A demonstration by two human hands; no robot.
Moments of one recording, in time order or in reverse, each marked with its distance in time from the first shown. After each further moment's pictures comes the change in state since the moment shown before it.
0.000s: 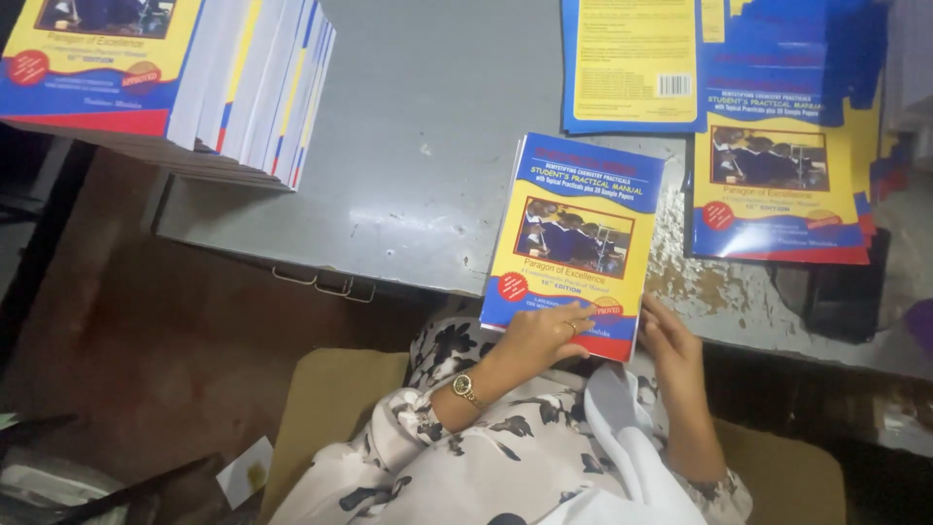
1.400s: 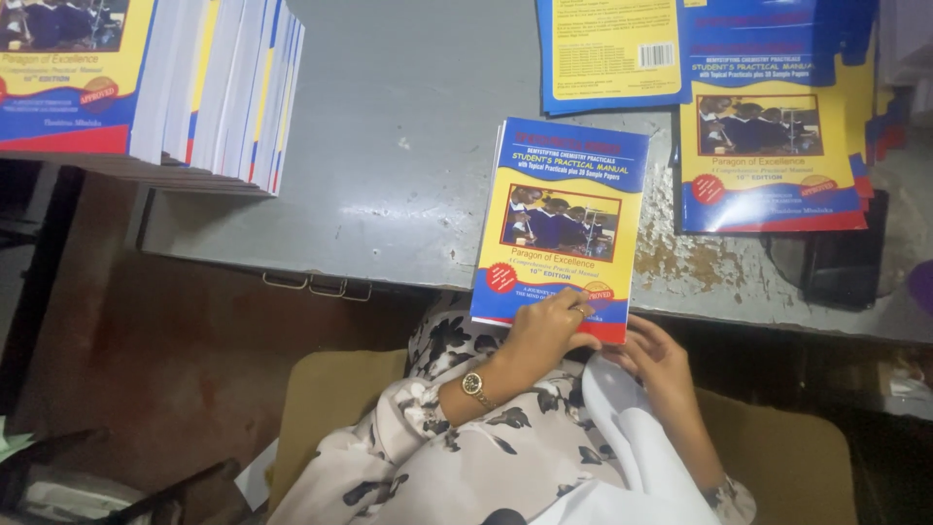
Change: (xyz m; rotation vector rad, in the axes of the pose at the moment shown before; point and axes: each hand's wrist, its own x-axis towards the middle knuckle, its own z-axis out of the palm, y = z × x) left_hand 0.011 0.022 0.017 0.121 -0.033 -0.092; right_hand -0.029 0.015 -0.005 0.095 -0.009 0.296
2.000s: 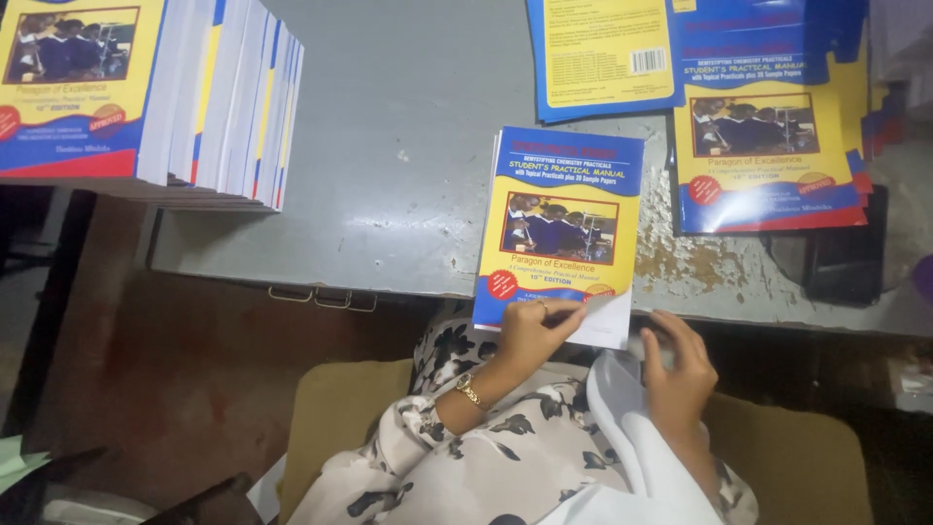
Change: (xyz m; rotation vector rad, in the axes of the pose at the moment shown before) left_hand 0.004 0.002 -0.035 -0.572 0.343 -0.128; right_hand -0.001 0.016 -0.004 -0.560 0.368 -0.688
